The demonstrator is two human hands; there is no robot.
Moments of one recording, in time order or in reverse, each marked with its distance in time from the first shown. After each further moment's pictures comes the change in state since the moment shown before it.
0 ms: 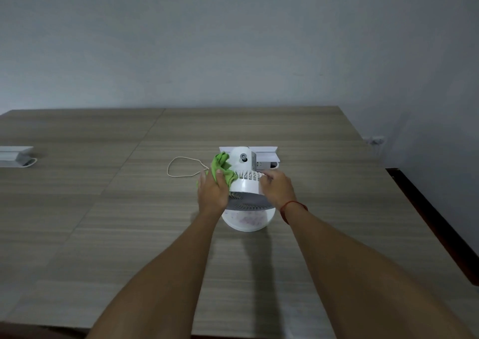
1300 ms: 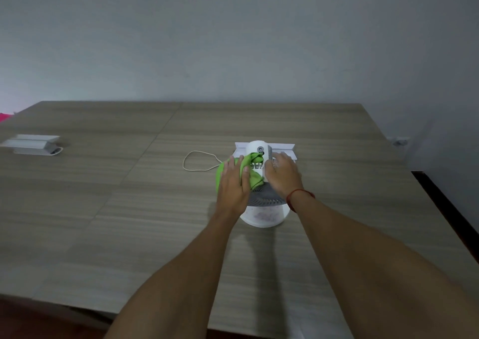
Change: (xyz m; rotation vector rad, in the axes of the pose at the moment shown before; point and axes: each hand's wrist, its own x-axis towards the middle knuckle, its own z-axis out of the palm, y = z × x) left_hand -0.014 0.001 0.001 0.054 -0.044 0.281; right_hand 0.012 -0.031 0.012 -0.144 -0.002 -0.063
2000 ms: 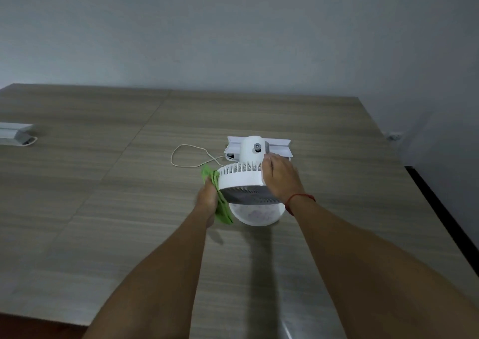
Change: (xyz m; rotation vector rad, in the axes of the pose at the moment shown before) left_hand 0.046 -0.082 0.020 -0.628 -0.036 -0.857; right_hand 0.033 0.020 0.014 -0.124 0.011 -0.145
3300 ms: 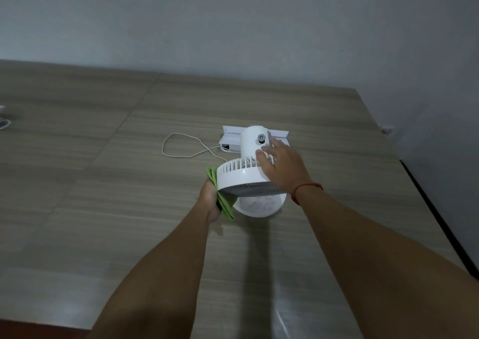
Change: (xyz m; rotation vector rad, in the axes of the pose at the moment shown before) left_hand 0.004 -0.003 0.012 -0.405 -0.272 -0.137; right_hand 0.012 -0.002 -0.008 -0.121 -0.142 -0.035
